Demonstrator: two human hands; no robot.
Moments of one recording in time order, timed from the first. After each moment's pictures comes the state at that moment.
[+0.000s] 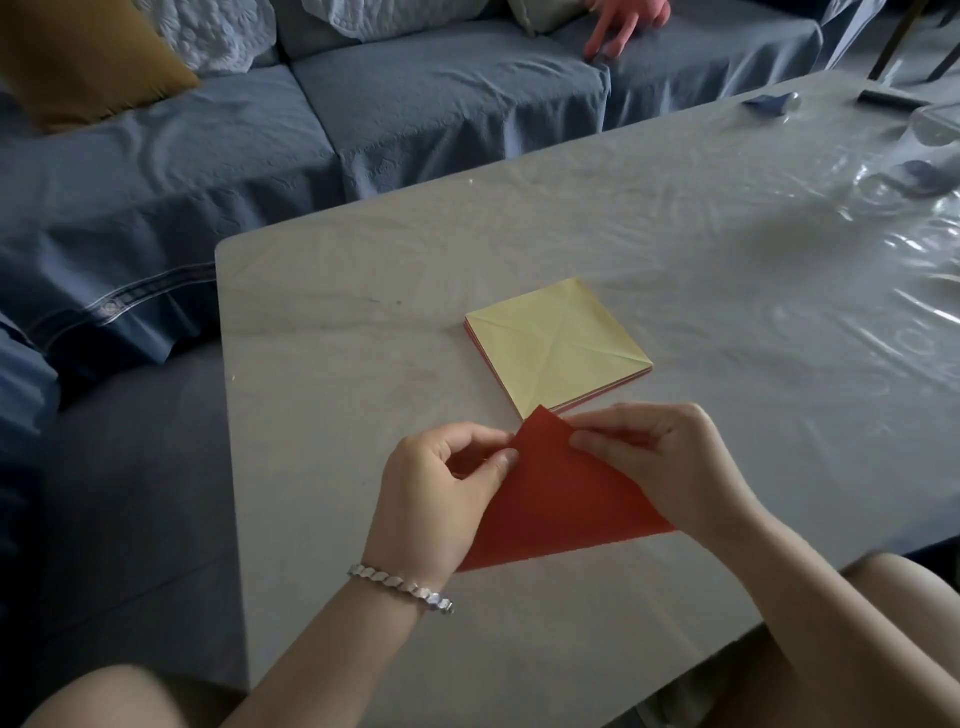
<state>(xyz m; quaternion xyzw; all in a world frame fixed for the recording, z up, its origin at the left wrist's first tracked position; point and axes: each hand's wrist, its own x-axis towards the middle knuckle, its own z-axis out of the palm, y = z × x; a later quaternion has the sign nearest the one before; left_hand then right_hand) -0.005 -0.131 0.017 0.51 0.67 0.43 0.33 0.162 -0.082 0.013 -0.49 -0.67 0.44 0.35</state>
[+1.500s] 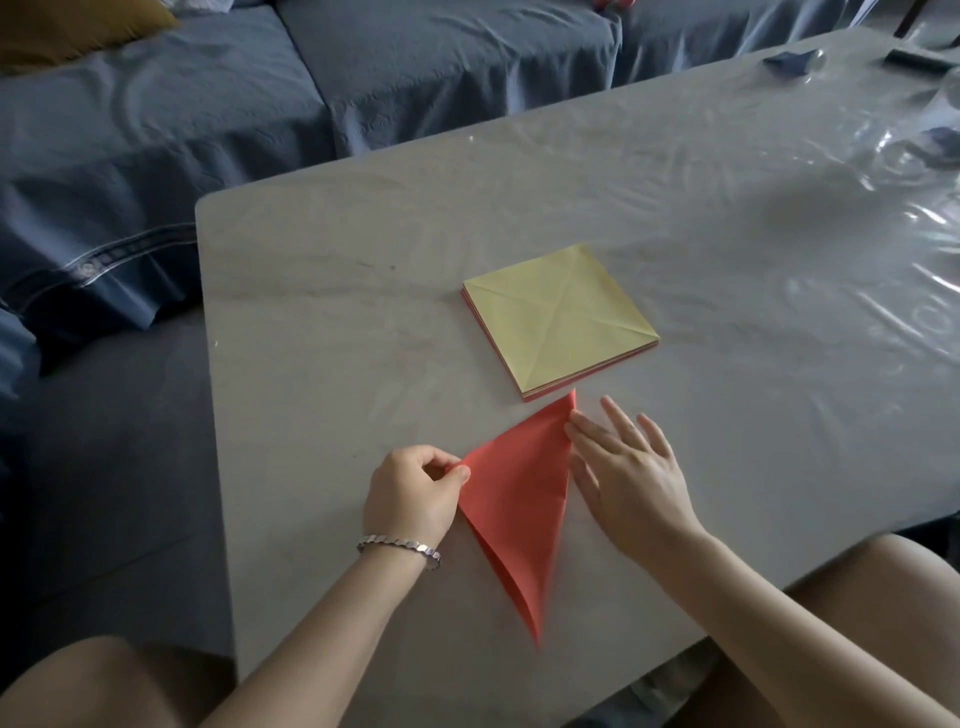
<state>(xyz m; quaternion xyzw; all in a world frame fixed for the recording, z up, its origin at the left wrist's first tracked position) -0.026 -0.120 -0.071 0.41 0.81 0.29 0.32 0.166 -0.079 -0.103 -0.55 -0.83 0.05 0.10</state>
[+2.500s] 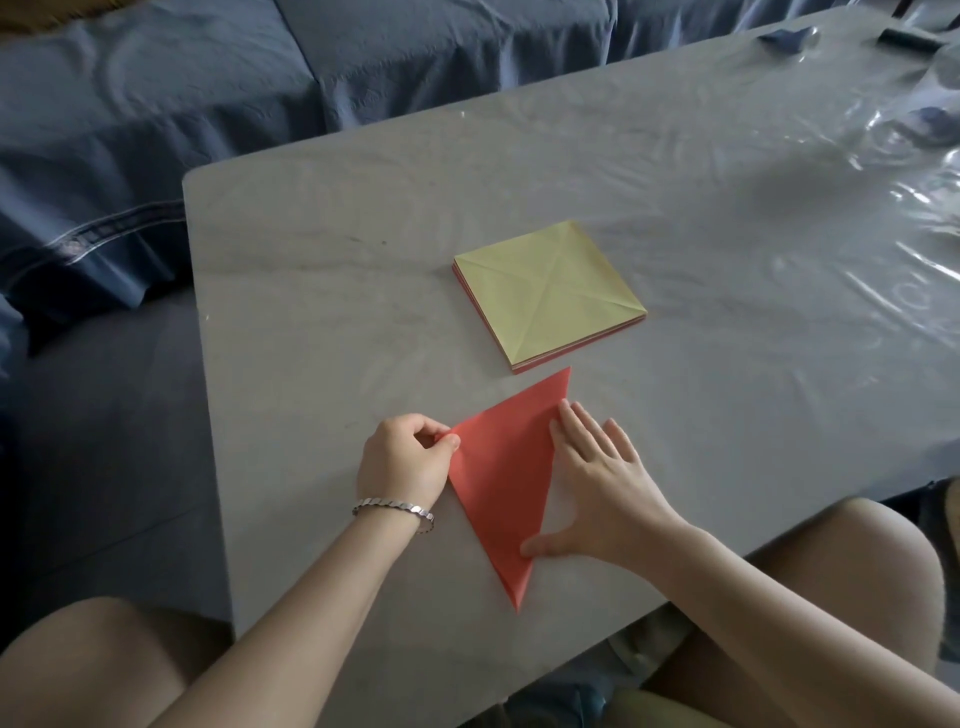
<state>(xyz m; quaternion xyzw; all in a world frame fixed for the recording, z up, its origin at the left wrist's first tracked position) -0.025 -0.121 -0.075 0.42 0.81 0.29 0.31 0.166 -0.106 -0.077 -0.49 -0.85 0.18 -0.11</state>
